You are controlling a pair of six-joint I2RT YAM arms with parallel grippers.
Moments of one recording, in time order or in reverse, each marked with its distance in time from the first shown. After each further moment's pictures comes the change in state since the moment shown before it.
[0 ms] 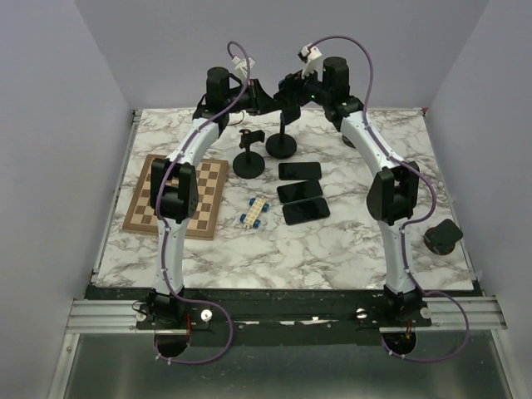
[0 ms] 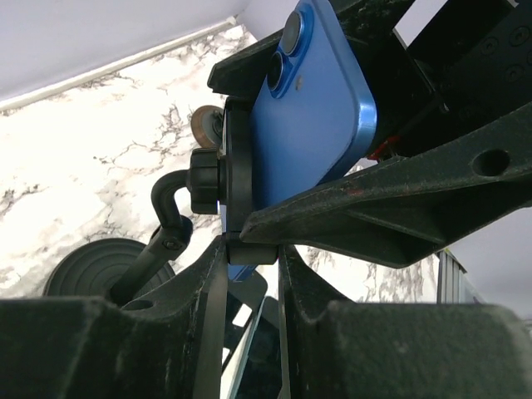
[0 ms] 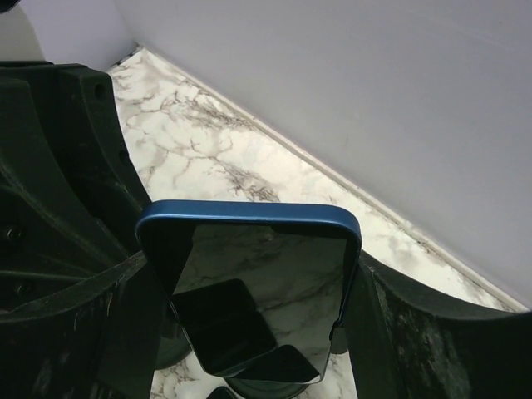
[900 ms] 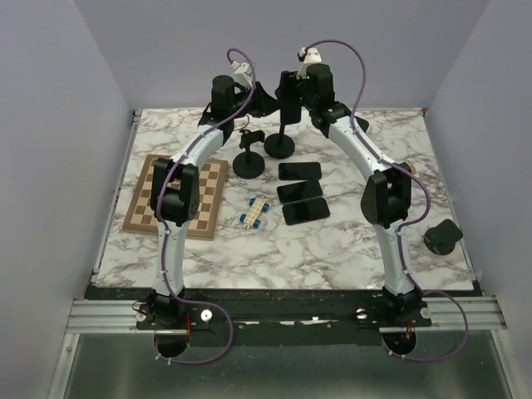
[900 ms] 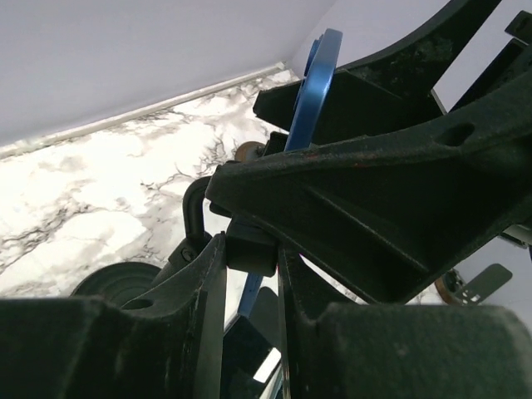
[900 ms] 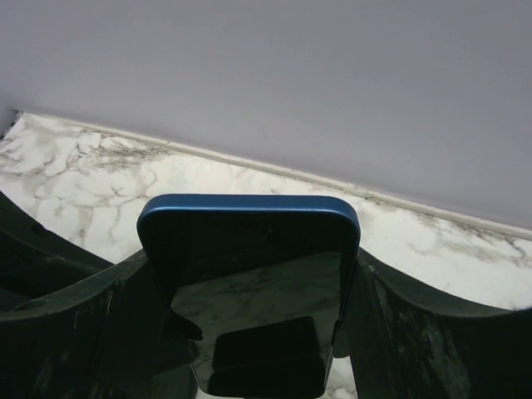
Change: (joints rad) left arm -0.042 -0.064 -0.157 0.152 -0.217 0.003; right arm 0.069 0.010 -0.012 -0.005 0.466 0.175
